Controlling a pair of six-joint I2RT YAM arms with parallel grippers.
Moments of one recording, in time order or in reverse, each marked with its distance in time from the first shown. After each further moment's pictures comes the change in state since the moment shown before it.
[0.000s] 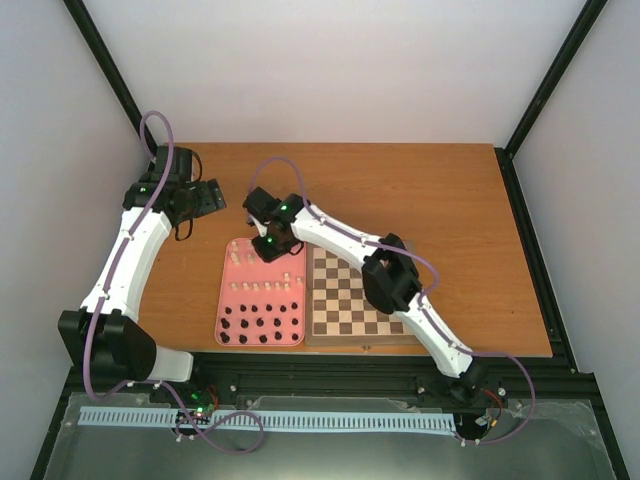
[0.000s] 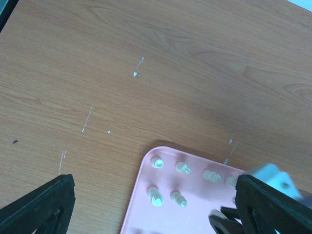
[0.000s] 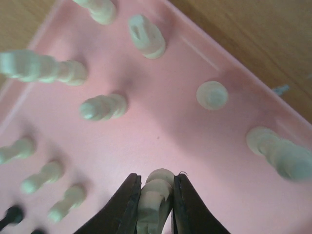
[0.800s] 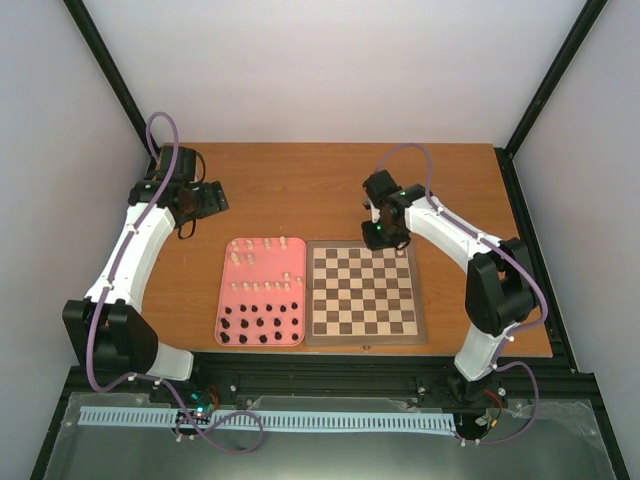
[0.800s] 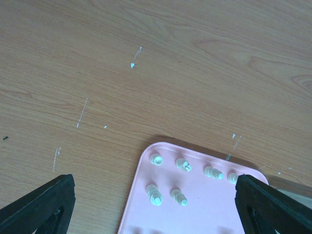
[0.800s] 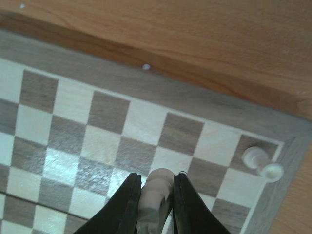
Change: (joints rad) left arm 0.000 0.040 -0.003 0.001 0.018 0.000; right arm -0.417 -0.752 -0.929 0.099 0.103 -0.006
